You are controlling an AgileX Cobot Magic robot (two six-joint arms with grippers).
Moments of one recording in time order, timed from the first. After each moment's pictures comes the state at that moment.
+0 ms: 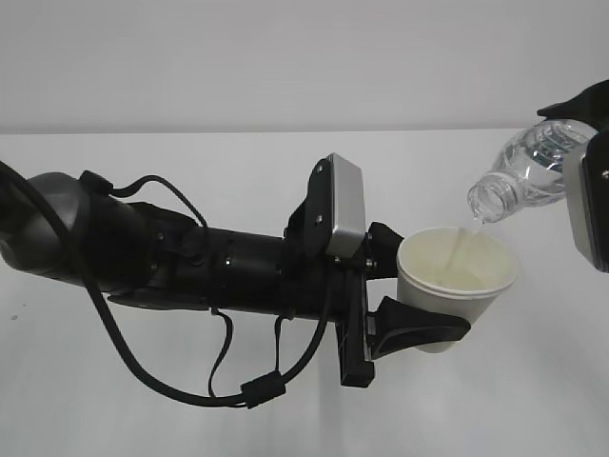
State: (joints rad) left arm -0.69 2.06 -1.03 1.07 -1.06 -0.44; right arm 0.16 1.18 -0.68 -1.84 -0.08 0.04
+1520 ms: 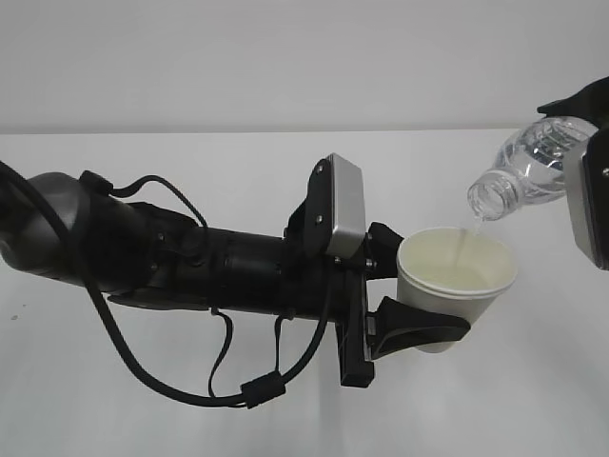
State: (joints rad) left arm -0.69 2.06 -1.03 1.07 -1.06 -0.44; right arm 0.16 1.18 -0.68 -1.84 -0.08 0.03
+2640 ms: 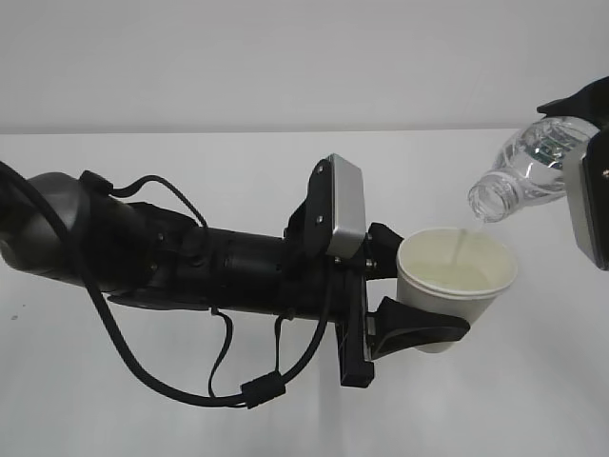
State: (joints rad) left arm -0.69 2.06 -1.03 1.07 -1.05 -0.44; right arm 0.16 1.18 -0.68 -1.84 -0.08 0.02
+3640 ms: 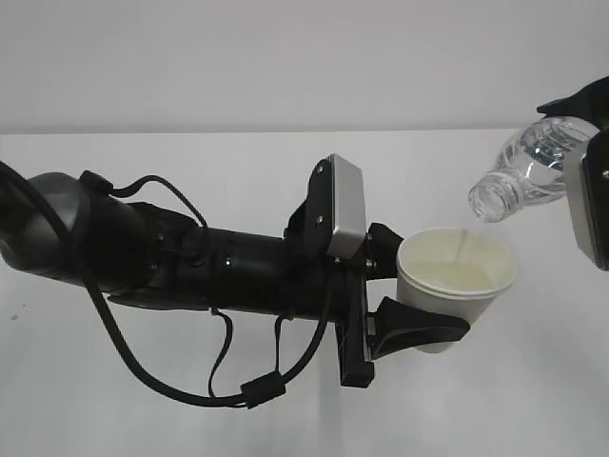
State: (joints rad) left arm -0.69 2.06 -1.03 1.07 -1.05 -0.44; right arm 0.16 1.18 -0.68 -1.84 -0.08 0.01
